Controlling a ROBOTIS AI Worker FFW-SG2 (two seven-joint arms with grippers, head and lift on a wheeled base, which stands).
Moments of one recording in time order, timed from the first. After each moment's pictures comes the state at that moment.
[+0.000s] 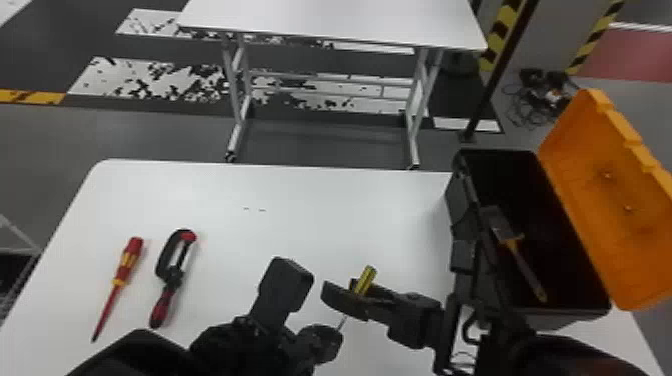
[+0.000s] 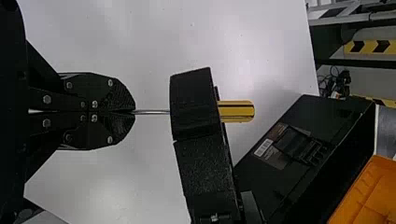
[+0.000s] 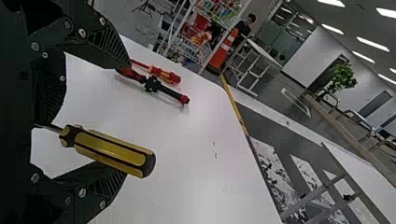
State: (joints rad) left arm 0.38 0.15 -0.43 -2.23 -0.20 1.16 -0.51; right arm 0.37 -0.08 0.00 -1.98 -0.52 0.92 0.56
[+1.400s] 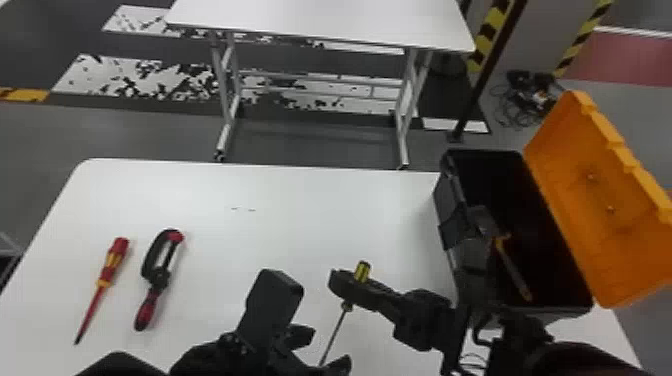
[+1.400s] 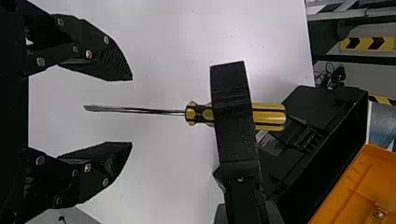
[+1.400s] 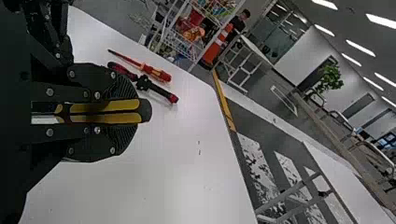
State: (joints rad) left arm 0.44 0.15 -0.43 -2.29 -0.17 1.15 -0.48; right arm 0.45 -0.09 -0.04 -2.14 -0.51 0.92 0.54
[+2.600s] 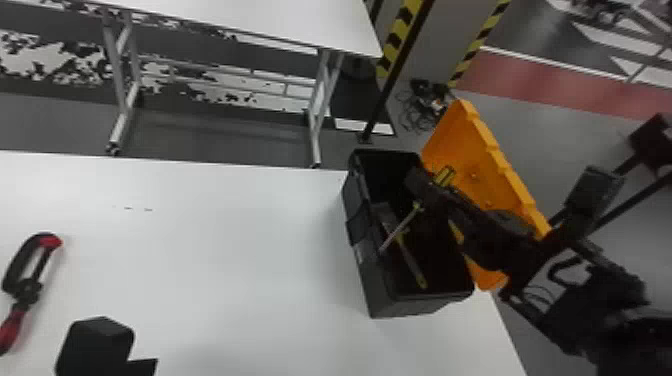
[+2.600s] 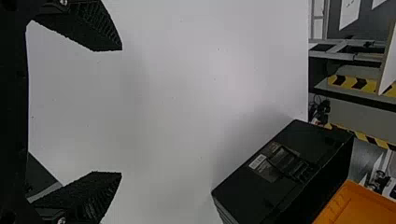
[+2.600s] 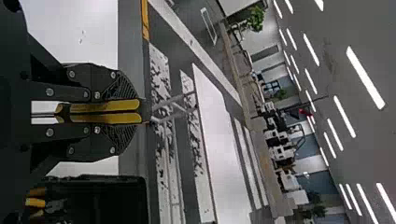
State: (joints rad) left arm 0.67 0.16 -0.28 -2.36 -0.08 0.99 -0.42; right arm 0.48 -0.09 -0.53 -2.50 -0.52 0.89 0.49
